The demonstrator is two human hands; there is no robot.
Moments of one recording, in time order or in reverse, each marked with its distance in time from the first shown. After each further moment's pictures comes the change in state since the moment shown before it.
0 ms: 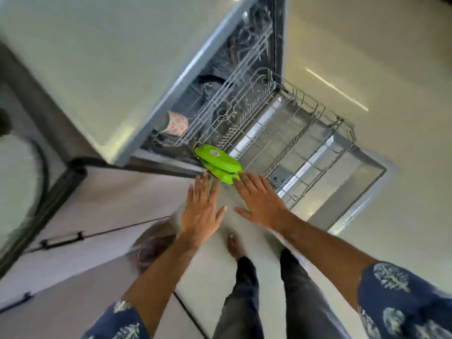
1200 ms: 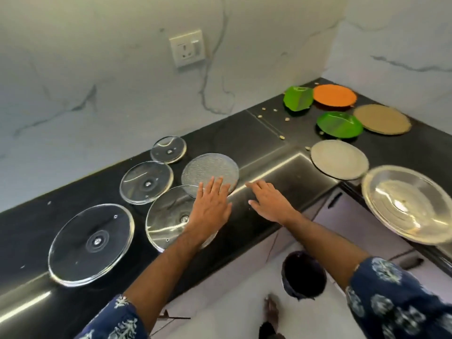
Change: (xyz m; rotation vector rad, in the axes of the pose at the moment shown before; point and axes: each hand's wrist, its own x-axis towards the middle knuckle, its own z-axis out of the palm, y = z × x) left_hand -0.761 -0.200 0.102 -0.456 0.351 -1.590; right_hand -0.137 -0.820 0.079 -0.320 -0.452 -1.430
